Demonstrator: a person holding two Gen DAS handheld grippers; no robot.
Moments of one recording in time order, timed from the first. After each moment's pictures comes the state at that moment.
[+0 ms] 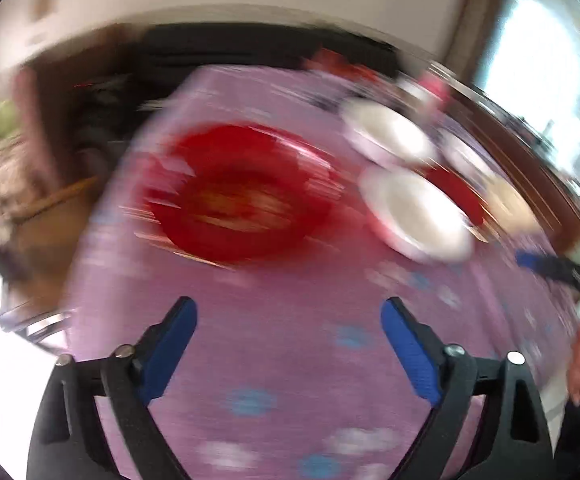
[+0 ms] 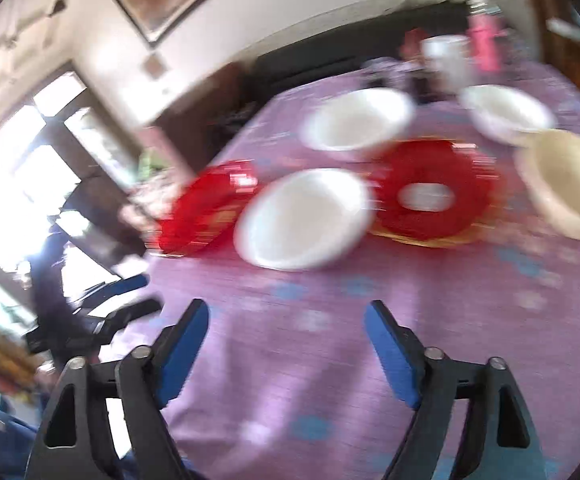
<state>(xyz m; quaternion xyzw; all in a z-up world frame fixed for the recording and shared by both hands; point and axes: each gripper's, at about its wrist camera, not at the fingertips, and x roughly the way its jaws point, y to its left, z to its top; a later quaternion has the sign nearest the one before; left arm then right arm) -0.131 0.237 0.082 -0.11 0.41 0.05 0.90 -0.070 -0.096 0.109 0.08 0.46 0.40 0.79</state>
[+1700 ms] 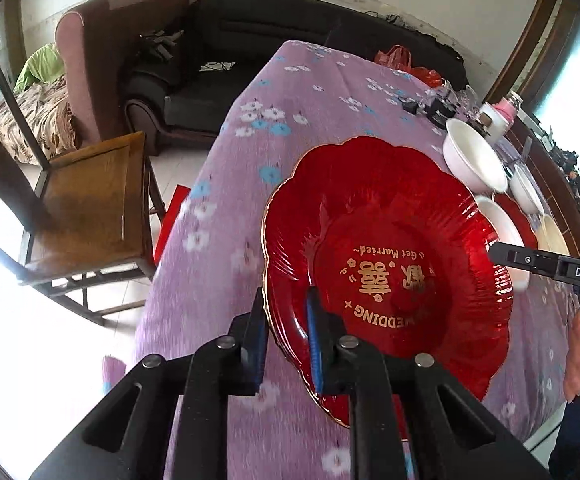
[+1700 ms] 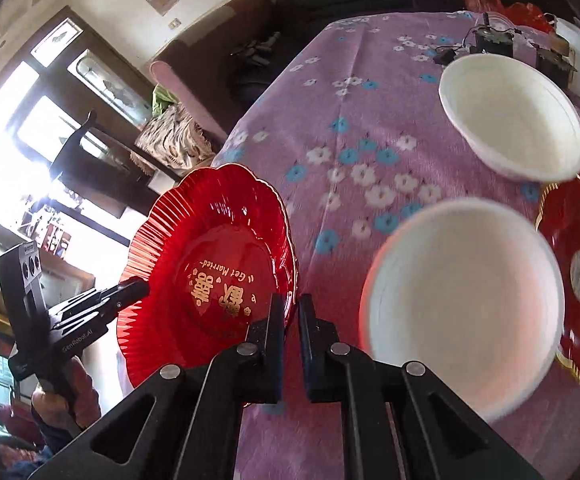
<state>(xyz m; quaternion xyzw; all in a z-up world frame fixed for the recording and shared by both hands) -0.133 0.300 0.060 -0.16 0.46 0.09 0.87 0.029 0.055 0.054 0.03 0.54 0.41 0.73</state>
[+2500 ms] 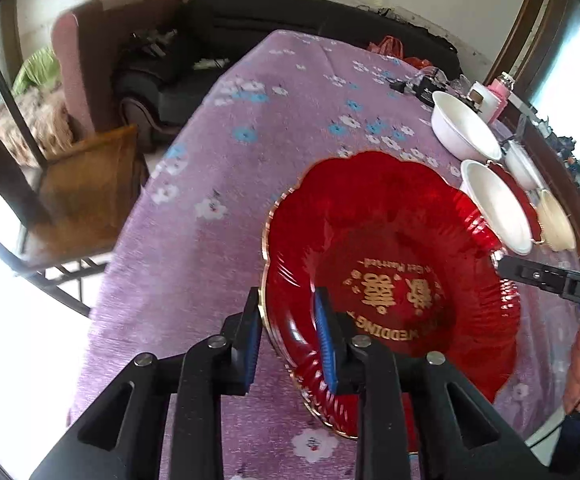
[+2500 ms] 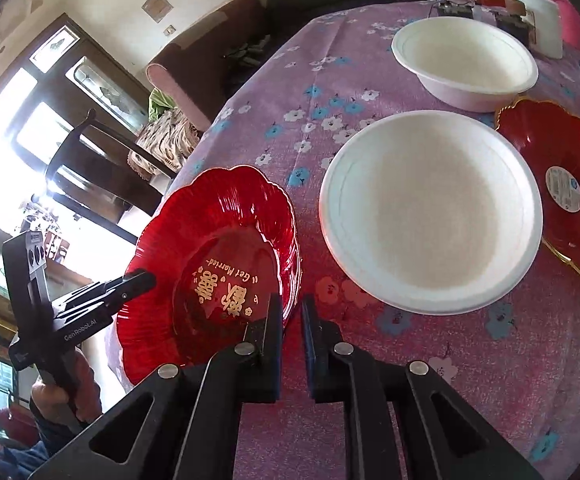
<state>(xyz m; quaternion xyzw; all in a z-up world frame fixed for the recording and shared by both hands) -0.146 0.263 0.037 -0.14 0.46 0.10 0.87 0.008 0.013 0.030 0.05 0.53 0.40 0.74</state>
